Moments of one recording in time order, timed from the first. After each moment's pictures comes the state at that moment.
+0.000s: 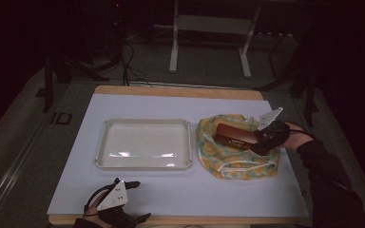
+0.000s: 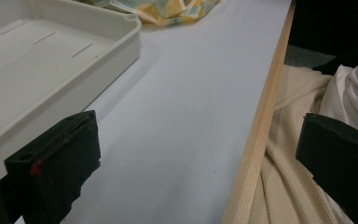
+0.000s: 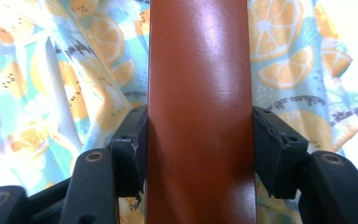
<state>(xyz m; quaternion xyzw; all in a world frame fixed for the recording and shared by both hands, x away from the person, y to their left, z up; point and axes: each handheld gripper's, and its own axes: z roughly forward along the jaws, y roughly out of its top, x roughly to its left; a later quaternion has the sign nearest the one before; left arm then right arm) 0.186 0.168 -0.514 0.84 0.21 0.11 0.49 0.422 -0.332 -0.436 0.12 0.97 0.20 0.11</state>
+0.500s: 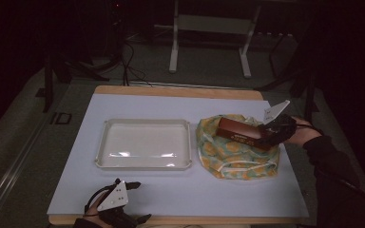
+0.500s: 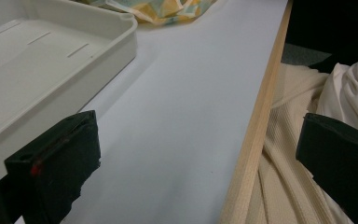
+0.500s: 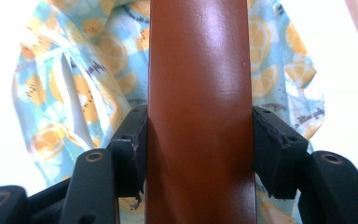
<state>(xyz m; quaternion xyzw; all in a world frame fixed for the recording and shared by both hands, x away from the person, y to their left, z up) 0.186 0.167 -0.514 0.84 0.21 0.11 0.49 0.418 -0.332 -0.402 0.12 0.96 0.21 0.12</state>
